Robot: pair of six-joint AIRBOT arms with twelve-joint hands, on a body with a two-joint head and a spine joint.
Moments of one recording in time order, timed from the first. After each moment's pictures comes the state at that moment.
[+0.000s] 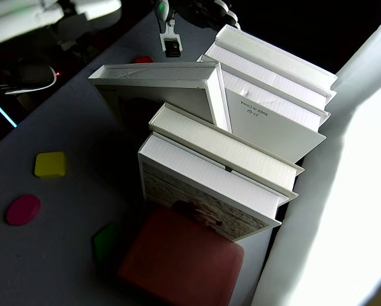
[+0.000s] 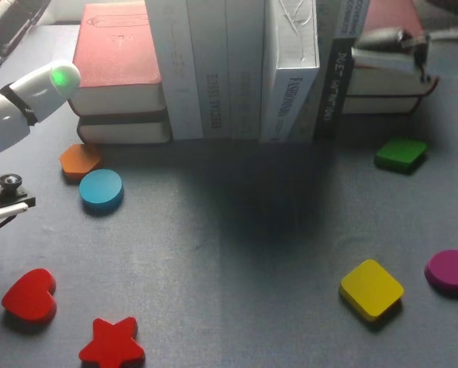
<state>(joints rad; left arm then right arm) 1.08 -1.15 1.40 -0.25 -1.46 0.08 -0.36 -0.83 1.06 -0.64 0.70 -0.59</state>
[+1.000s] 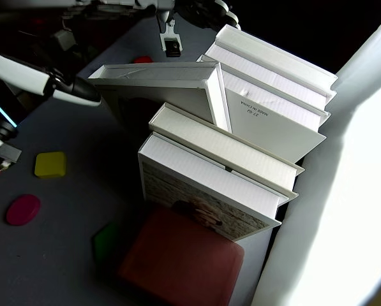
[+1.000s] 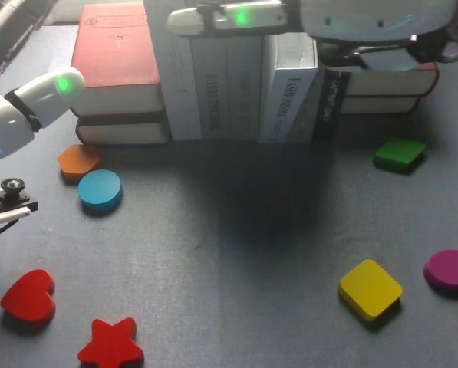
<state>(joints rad) 1.08 -1.16 1.40 -0.25 -1.45 0.08 -0.10 -0.97 1.03 -1.70 0.40 -0.05</state>
